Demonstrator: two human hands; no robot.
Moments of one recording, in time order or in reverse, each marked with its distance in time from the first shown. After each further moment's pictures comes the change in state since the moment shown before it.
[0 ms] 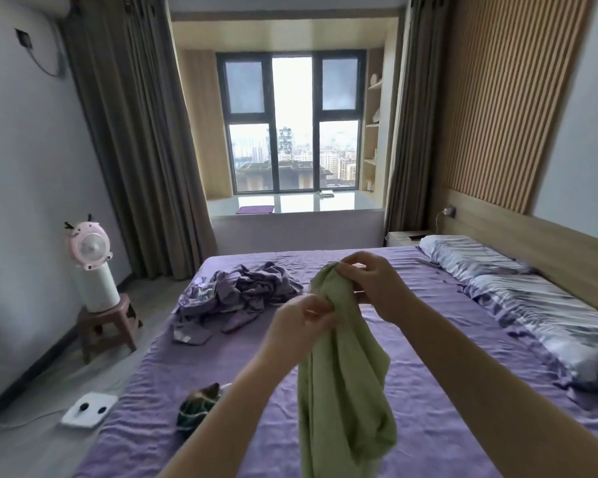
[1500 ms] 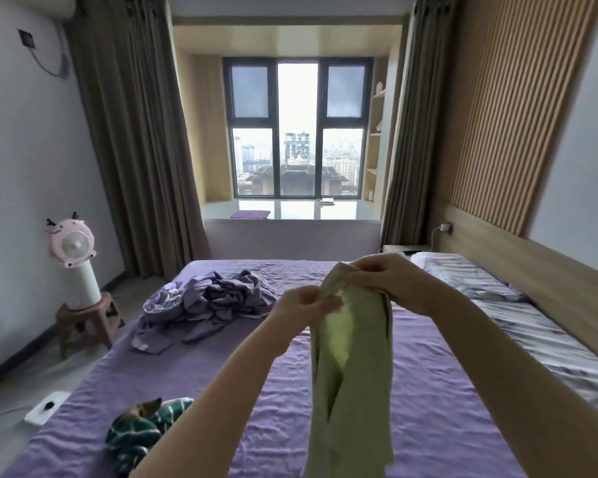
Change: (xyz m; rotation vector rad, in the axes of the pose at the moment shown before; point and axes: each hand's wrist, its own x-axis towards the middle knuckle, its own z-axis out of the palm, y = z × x) left_hand 0.116 0.066 0.164 -0.370 -0.127 -0.185; right_hand 0.060 -0.020 -0.224 -0.219 -0.339 -0.018
